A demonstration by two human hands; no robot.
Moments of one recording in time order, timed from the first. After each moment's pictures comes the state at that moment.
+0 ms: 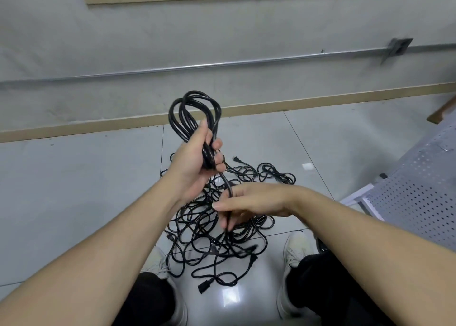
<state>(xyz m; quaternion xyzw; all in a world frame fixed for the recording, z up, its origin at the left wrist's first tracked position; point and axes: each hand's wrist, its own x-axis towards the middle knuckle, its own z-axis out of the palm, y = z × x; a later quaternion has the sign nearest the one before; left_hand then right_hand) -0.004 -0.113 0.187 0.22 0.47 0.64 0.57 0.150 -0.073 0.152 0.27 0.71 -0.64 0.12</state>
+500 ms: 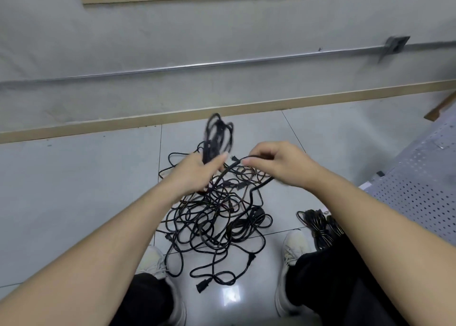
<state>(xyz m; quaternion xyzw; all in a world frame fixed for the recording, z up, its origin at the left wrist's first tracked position) -0.016 -0.118 0.172 0.52 0.75 0.24 0.33 0.188 -0.030 0.171 0.36 0.81 -0.41 -0.19</state>
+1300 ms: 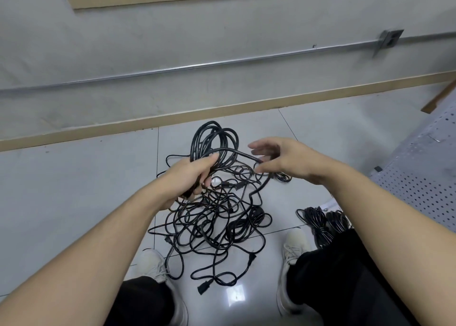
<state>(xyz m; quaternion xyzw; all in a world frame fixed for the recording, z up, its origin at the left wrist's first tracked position) -0.023 -0.122 0.172 0.44 0.68 0.32 0.50 0.211 -0.004 0.163 0.41 0.70 -0.58 -0.13</state>
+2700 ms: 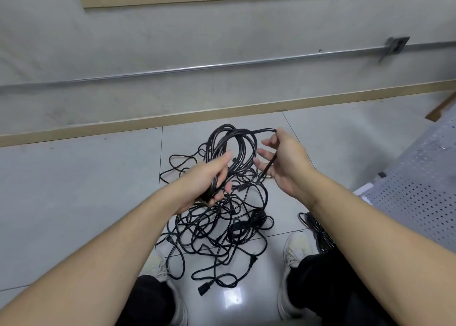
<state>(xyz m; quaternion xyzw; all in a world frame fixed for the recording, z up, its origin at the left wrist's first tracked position) -0.009 -0.124 0.167 0.42 0.61 0.35 0.57 0.158 -0.040 0.183 0.50 0.32 -0.70 -0.41</state>
